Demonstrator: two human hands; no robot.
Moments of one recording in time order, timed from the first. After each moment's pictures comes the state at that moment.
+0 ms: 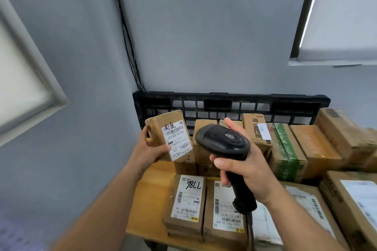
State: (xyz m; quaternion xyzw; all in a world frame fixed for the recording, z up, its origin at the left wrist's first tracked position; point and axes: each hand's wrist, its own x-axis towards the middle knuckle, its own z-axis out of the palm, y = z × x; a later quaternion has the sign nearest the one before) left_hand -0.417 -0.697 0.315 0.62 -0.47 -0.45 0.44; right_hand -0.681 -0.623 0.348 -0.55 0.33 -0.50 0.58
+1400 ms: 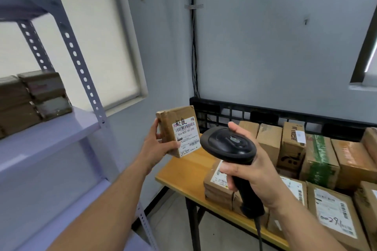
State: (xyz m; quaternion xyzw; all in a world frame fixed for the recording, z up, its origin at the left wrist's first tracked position) left_hand -0.372 -0.486 0.387 0.66 -0.45 -0.29 0.52; right_hand -0.635 -0.487 0.388 -0.64 0.22 -0.43 0.60
